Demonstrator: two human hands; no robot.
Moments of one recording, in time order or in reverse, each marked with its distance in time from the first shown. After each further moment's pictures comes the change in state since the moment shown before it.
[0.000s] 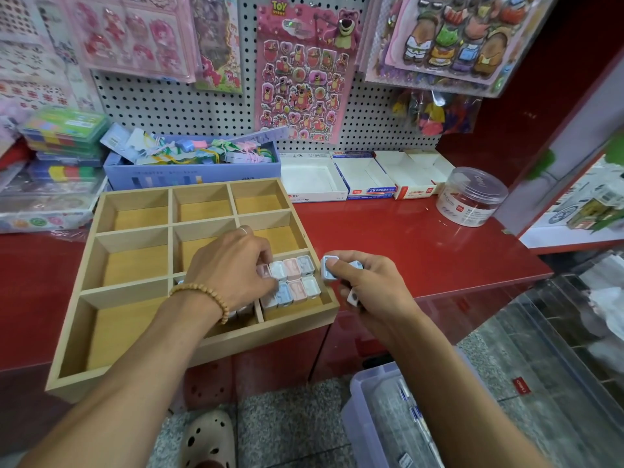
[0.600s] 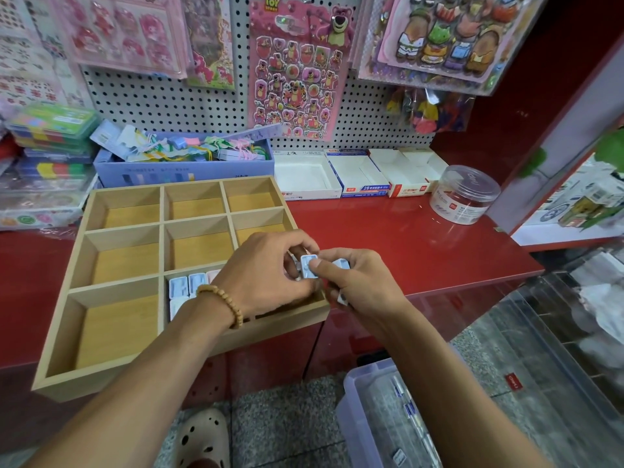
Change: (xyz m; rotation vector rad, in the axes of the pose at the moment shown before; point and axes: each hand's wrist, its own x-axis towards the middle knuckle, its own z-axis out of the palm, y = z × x) left_hand -0.005 0.034 0.003 -0.561 0.040 0.248; right_hand -0.003 -0.005 -0.001 -0.139 -0.108 -0.108
